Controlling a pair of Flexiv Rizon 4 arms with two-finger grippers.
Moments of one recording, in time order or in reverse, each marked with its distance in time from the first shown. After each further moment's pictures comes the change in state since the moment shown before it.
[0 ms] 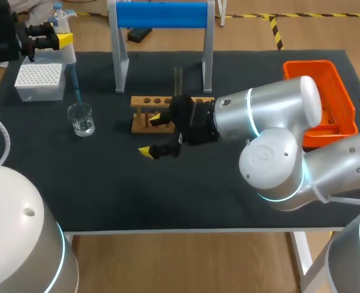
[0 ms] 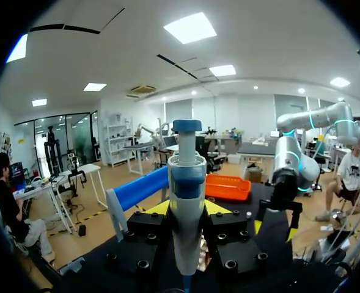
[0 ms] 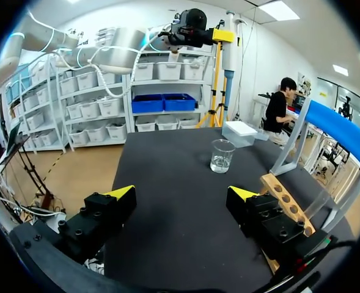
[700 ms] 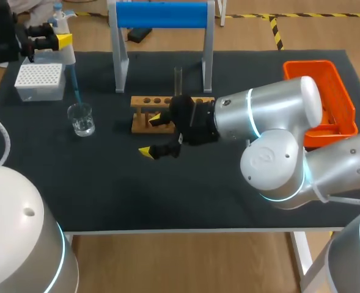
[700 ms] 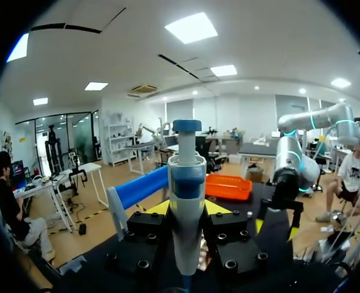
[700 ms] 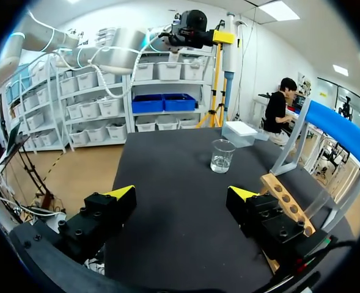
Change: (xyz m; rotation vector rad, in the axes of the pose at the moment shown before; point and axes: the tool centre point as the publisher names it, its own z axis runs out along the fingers) left arm -0.003 0.004 -0.001 0.000 -0.009 -0.008; right arm 0.000 0.000 -0.001 -0.001 0.000 0.000
